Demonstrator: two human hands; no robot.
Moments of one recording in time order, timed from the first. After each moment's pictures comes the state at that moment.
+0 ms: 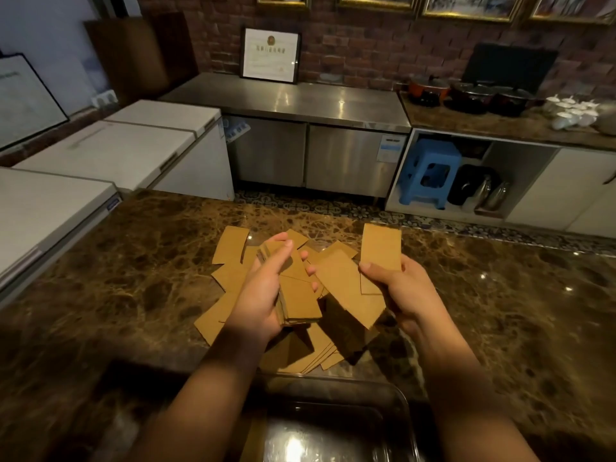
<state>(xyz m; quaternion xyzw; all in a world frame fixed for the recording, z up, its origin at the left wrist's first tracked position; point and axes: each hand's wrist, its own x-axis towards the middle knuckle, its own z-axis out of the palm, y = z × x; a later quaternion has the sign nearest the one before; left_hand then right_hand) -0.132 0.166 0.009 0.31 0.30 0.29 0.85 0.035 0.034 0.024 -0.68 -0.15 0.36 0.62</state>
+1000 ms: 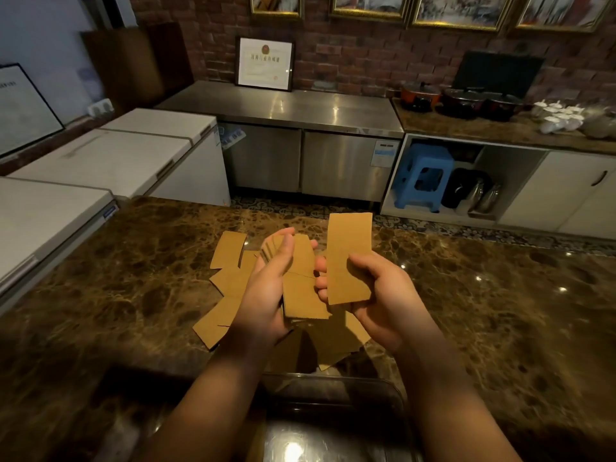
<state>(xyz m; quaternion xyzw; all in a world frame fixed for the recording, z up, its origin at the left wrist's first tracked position) -0.133 0.151 0.025 0.33 0.18 0.28 0.88 -0.027 0.032 0.074 -0.49 -0.11 0.50 0.70</state>
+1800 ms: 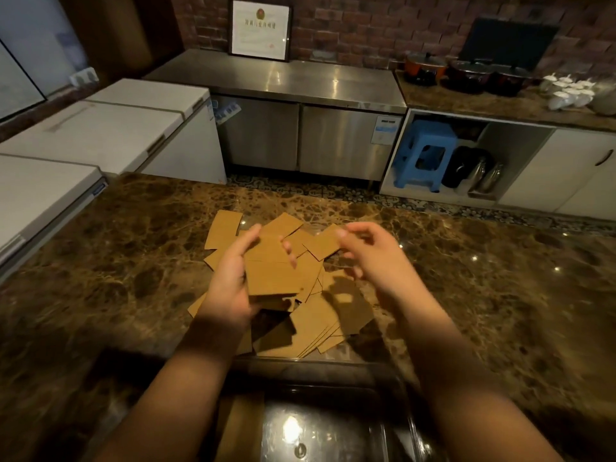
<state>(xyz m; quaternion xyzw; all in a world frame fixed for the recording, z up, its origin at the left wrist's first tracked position) -0.151 0.182 0.011 0.19 0.27 0.25 0.91 0.006 0.055 0.041 -0.76 -0.28 0.30 0.50</state>
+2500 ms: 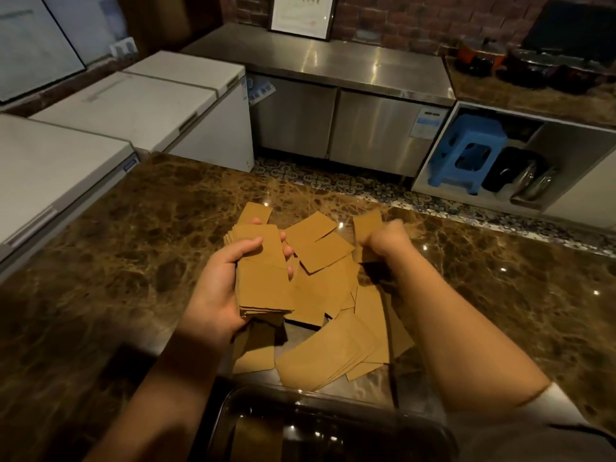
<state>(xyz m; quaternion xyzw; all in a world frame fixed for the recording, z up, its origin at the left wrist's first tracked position) -0.181 0.223 0.000 0.25 0.24 0.31 0.88 0.097 0.187 -0.048 -0.88 -0.15 0.32 0.32</state>
